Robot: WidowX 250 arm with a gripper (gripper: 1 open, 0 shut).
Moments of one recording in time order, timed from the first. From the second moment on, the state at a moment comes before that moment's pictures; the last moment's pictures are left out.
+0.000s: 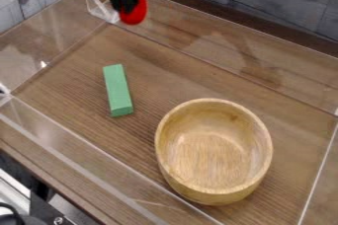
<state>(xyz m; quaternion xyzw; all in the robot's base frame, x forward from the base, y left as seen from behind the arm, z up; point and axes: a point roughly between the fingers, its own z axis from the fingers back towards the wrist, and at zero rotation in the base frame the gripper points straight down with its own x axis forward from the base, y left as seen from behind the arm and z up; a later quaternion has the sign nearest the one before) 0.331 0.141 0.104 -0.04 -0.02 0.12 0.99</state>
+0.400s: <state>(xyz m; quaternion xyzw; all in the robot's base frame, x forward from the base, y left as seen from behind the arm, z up) 0.353 0.167 0.070 -0.03 -0.01 0.12 0.99</state>
